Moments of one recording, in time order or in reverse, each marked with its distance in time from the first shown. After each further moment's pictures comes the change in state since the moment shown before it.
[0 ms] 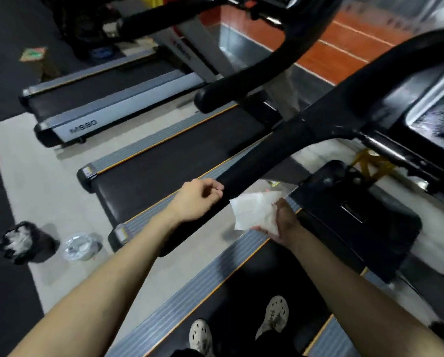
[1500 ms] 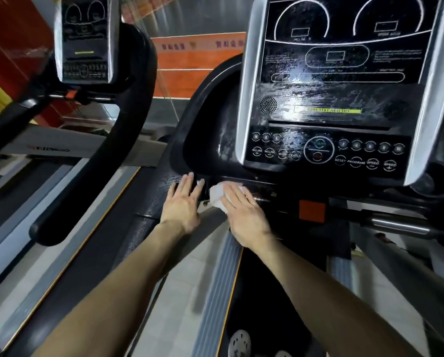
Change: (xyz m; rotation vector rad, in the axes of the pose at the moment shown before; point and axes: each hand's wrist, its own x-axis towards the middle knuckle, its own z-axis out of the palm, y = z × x) left_hand 0.342 0.270 0.228 0.988 -0.111 0.505; right_hand 0.117 -0.186 -0.309 -1.634 0.707 -0.737
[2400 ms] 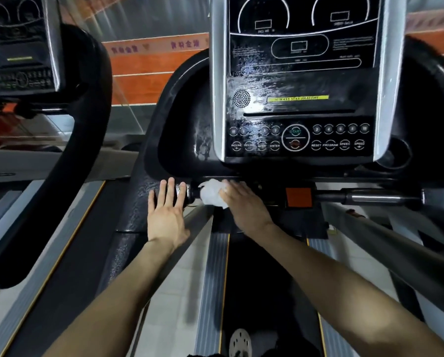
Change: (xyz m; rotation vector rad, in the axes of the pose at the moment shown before) left_hand 0.001 -0.004 0.024 0.167 0.106 0.044; right_hand -0.001 0.018 0.002 -0.158 0.047 0.107
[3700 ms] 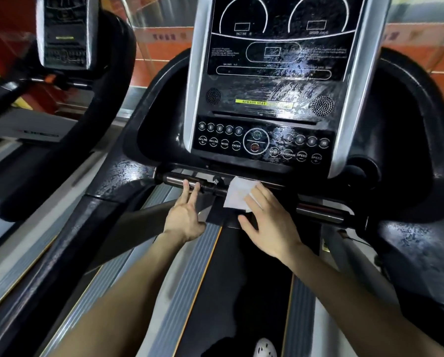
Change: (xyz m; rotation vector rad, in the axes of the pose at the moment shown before) left_hand -0.023 0.181 -0.034 -0.504 -0.173 -0.182; right_hand -0.135 0.171 -0.055 0.415 0.157 -0.139
